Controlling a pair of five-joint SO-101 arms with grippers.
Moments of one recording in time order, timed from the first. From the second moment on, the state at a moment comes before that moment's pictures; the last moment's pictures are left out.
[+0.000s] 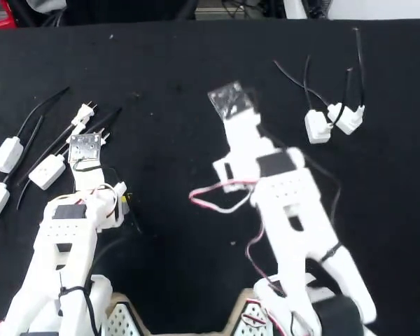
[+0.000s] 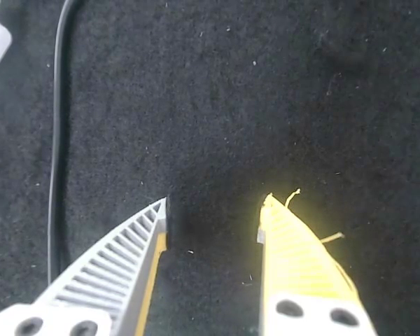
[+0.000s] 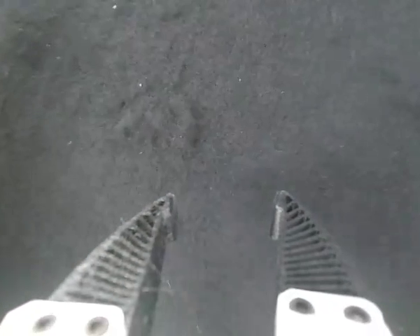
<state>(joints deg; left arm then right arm) -7.9 -42.7 73.1 39.3 -0.1 -15.4 -27.9 45.5 54.5 7.5</state>
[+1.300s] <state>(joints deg) -52.0 -25.2 29.5 63.3 -40.1 -19.7 -30.1 72.8 18.1 4.8</state>
